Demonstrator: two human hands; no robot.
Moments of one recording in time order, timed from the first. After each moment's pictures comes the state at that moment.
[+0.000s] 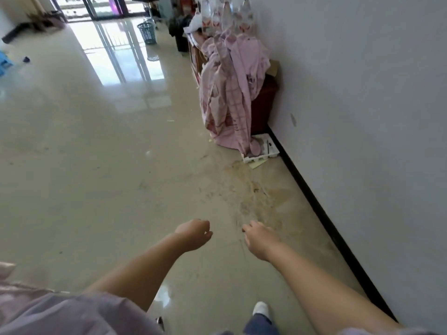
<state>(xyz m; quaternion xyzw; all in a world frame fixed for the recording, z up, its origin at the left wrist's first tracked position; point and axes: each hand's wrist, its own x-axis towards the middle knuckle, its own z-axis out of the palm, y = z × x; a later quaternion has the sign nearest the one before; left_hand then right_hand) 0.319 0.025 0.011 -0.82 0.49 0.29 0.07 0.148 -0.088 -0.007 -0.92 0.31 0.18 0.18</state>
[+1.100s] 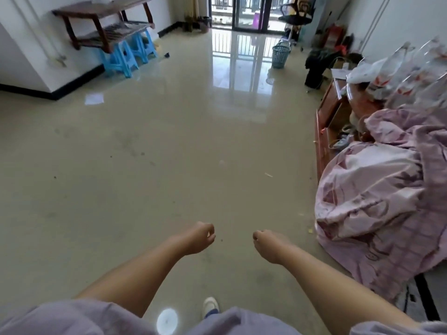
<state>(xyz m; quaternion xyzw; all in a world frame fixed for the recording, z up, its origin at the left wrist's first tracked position) 1.006 -0.075 0.004 -0.91 0.27 0.30 -0.10 0.912 -0.283 -0.005 -0.95 0.09 0.29 0.10</state>
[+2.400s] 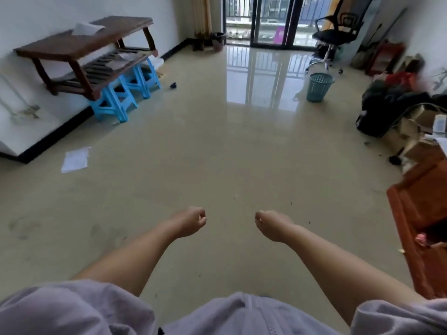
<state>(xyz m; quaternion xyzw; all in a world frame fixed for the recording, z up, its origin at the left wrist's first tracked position) 2.053 -0.280 0.029 -0.93 0.23 0.26 -0.08 1.963 -0.513 0.026 -0.96 0.09 0.24 0.11</state>
